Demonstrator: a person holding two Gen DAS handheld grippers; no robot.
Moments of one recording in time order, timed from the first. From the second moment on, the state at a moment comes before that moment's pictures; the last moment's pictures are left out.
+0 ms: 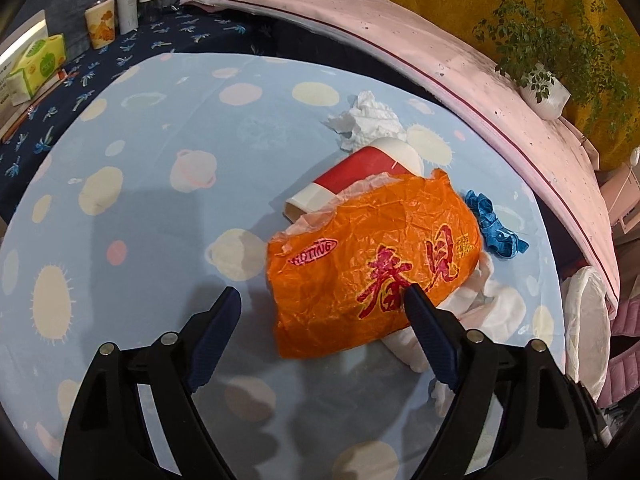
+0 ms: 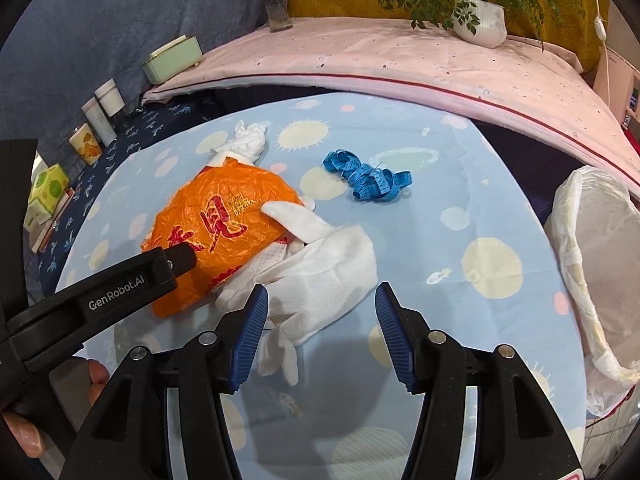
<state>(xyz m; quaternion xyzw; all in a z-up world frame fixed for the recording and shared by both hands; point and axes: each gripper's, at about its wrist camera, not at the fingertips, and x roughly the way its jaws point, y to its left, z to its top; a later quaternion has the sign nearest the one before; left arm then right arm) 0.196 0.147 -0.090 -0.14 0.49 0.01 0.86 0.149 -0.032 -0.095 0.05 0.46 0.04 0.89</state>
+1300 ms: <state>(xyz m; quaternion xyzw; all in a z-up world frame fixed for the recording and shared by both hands) 0.163 0.046 0.011 -0.10 0.43 -0.11 0.89 0.102 -0.132 -0.003 0.11 0.35 0.01 0.93</state>
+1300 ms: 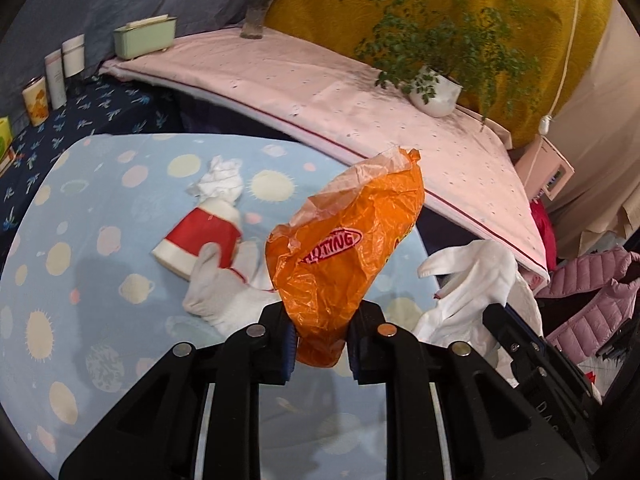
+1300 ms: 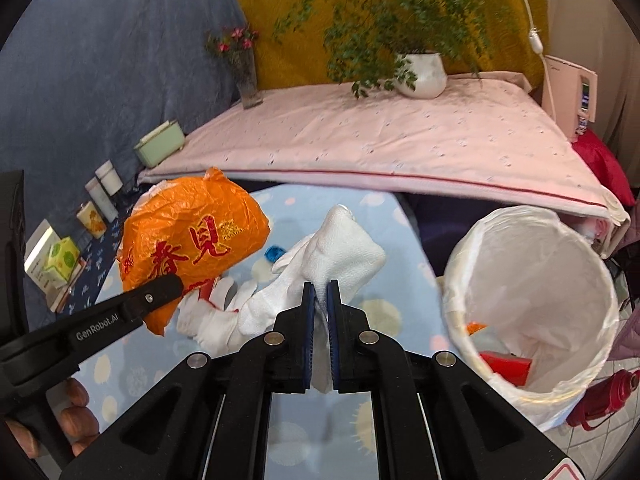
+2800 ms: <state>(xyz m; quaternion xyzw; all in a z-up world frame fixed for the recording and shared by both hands) 0.132 -0.175 0.019 0.02 0.42 -0.27 0.87 0.026 -0.327 0.007 0.21 0.29 -0.15 0.92</state>
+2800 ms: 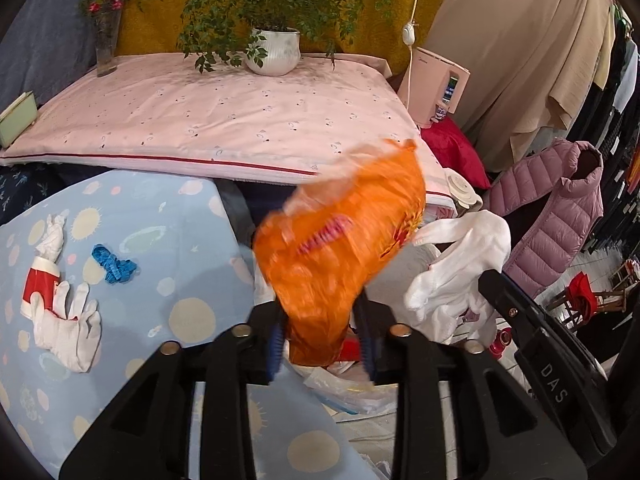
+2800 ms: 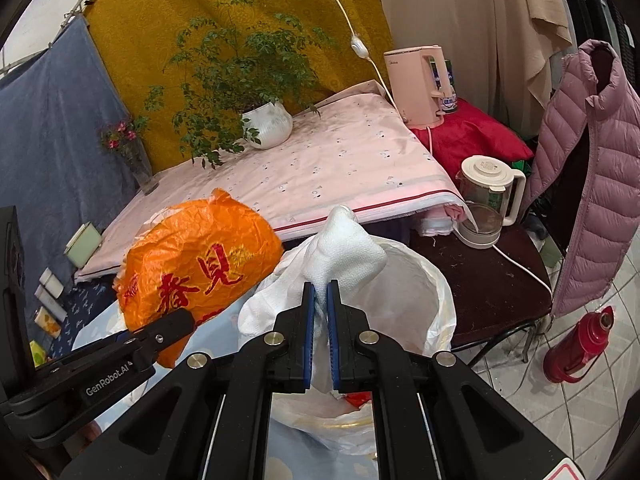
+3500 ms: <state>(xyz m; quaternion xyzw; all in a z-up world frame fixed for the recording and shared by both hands) 0.140 -0.162 0.006 0.01 0.43 -0.23 0.87 0.038 -0.331 -0.004 0.21 0.31 -0.15 0.92</state>
